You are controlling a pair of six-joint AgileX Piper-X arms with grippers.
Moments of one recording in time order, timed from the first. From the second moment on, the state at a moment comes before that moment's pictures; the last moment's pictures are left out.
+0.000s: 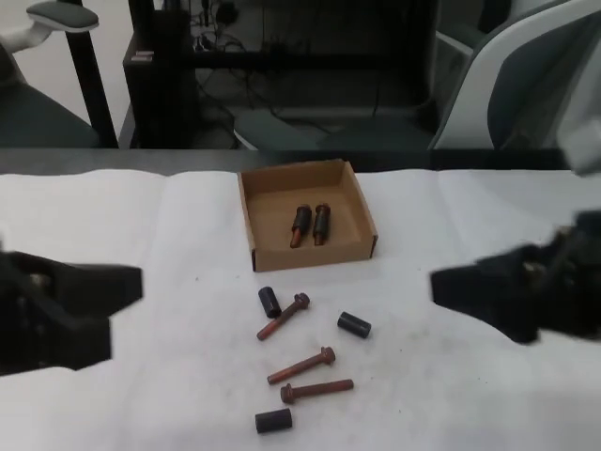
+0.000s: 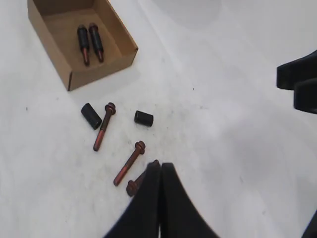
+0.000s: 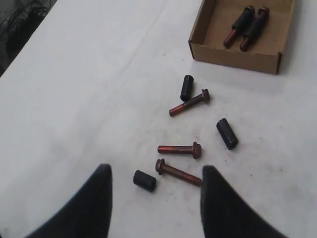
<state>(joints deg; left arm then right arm) -19.4 37.3 -31.6 28.6 24.9 -12.1 31.8 48.9 -38.1 27.1 -13.8 15.3</state>
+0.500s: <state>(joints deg) -19.4 40.7 -31.6 22.4 25.8 -11.6 31.8 46.8 -36.5 26.4 -11.9 13.4</state>
